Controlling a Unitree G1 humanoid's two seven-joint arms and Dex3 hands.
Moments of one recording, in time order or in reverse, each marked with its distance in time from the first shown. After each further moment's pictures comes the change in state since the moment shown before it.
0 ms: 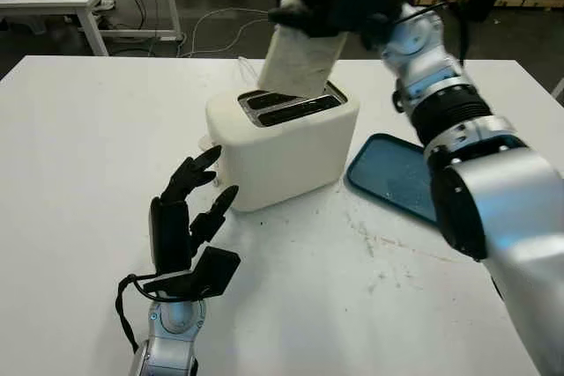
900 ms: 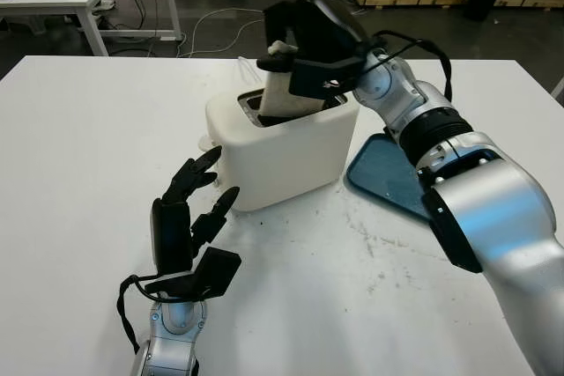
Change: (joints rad) left arm 0.002 0.000 -0.006 0.000 -0.003 0.000 0.001; right arm 0.059 -0.041 0.152 0.064 -0.180 -0.036 -0.249
